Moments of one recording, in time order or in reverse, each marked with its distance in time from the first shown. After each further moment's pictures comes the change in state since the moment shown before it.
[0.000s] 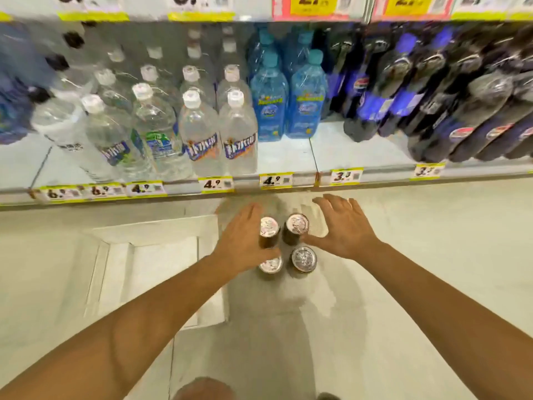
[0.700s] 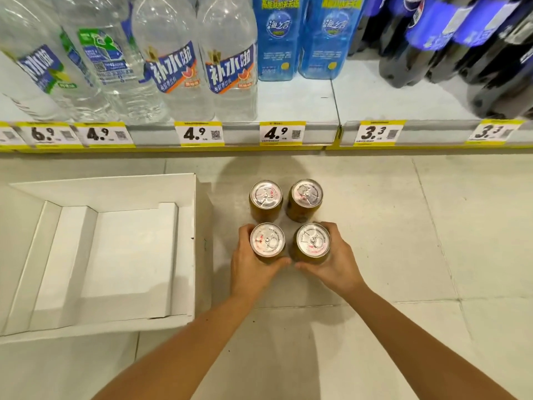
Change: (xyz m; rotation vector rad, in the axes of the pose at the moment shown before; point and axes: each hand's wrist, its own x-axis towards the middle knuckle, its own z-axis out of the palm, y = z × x) left_hand 0.012 -0.042 0.176 -0.704 0.318 -0.378; right_hand 0.000 0.026 0.180 0.837 0.027 0.139
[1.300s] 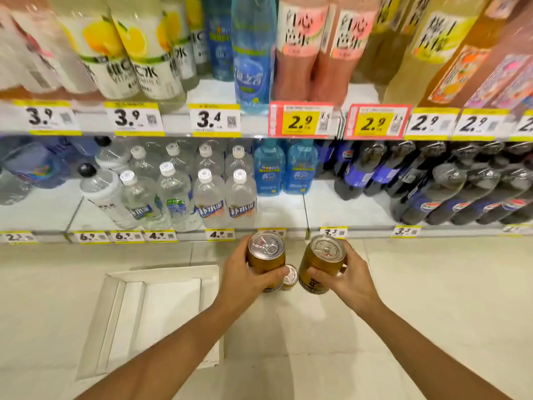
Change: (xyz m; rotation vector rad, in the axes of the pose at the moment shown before) left_hand -0.041 0.250 -0.136 -0.185 -0.129 0.177; right_hand -0.041 -0.214 -0.171 0.202 0.101 -0.023
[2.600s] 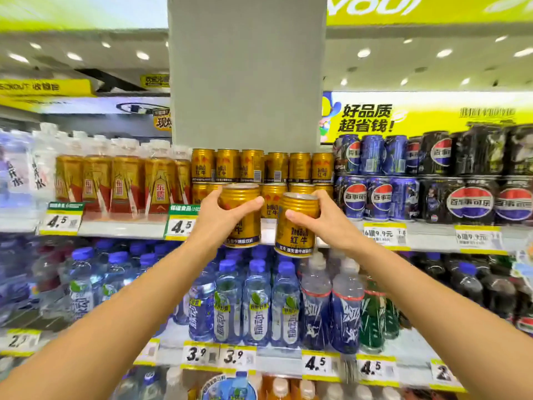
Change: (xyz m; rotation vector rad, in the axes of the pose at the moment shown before) left_hand -0.090 0.963 -0.295 -0.093 0.338 0.715; right_hand -0.089 -0.962 -0.328 -0.013 -0.038 -0.886
